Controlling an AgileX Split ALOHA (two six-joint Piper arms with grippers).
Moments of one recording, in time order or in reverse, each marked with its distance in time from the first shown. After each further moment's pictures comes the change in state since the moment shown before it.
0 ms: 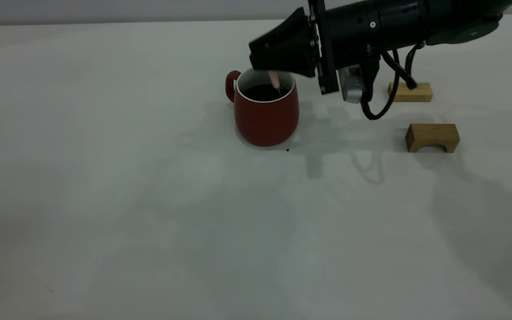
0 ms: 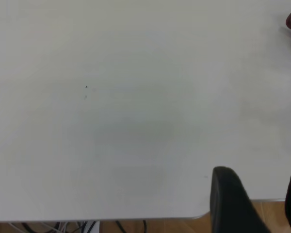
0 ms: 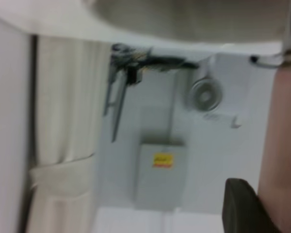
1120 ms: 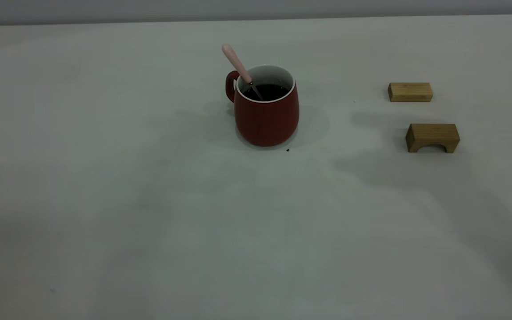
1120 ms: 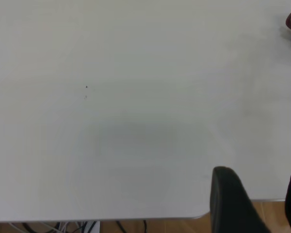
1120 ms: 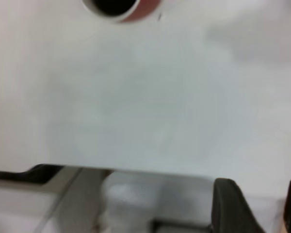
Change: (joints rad) left arm 0.000 0.000 0.000 0.000 0.000 0.001; right arm 0.057 -0.849 0.007 -1.382 0.050 -0.176
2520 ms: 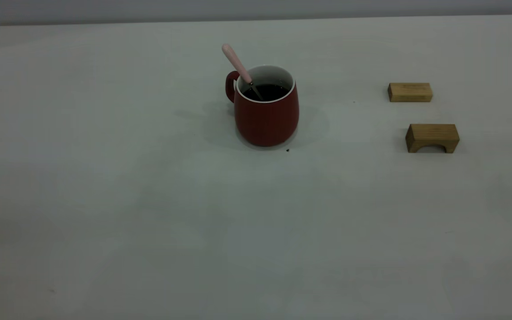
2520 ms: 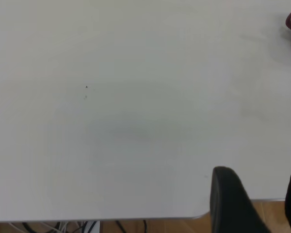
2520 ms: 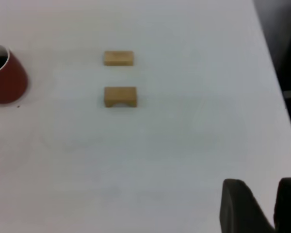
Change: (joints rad) left arm 0.000 0.000 0.000 0.000 0.000 0.000; right arm -0.214 -1.656 0.947 -0.318 -0.035 -0.176
